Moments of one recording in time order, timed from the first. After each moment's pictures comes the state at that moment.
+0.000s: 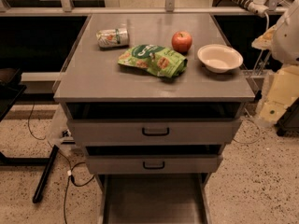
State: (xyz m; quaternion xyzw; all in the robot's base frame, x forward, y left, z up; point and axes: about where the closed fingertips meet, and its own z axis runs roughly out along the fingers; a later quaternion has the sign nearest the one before) arm 0.438 -0.217 0.976 -0.60 0.78 -0.03 0.16
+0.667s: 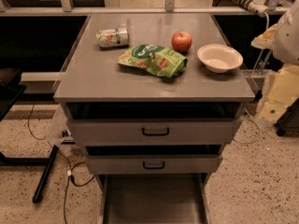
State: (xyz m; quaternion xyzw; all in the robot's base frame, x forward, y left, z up) arm 0.439 -0.216 0.977 -0.61 0.78 -0.03 0.17
